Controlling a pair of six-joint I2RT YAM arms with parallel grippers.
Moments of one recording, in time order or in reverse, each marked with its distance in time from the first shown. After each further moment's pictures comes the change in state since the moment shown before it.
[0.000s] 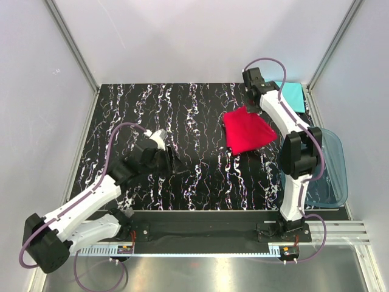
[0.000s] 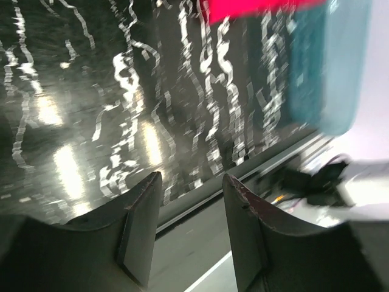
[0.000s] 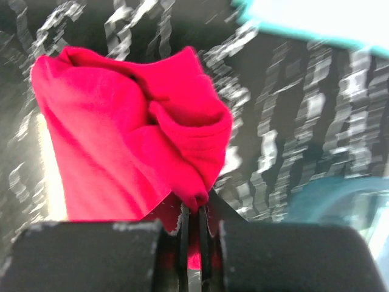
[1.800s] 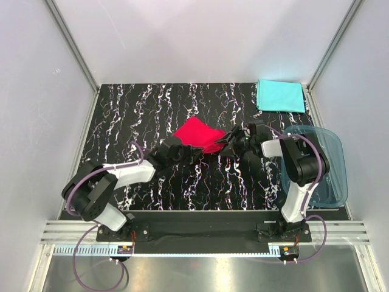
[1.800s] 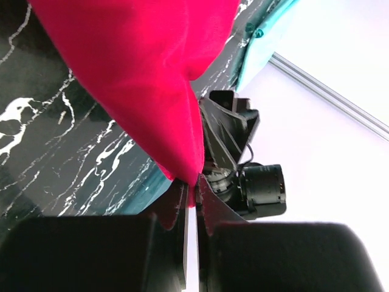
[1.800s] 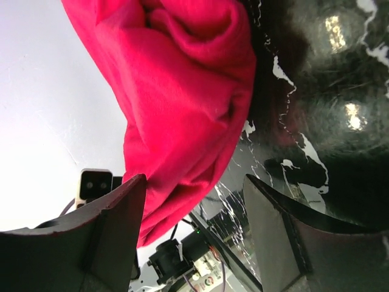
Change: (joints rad) left arm -0.022 0.558 -0.043 0.665 -0.182 -1.084; right arm -0.032 -0.101 -0.967 1.127 -0.940 1.120
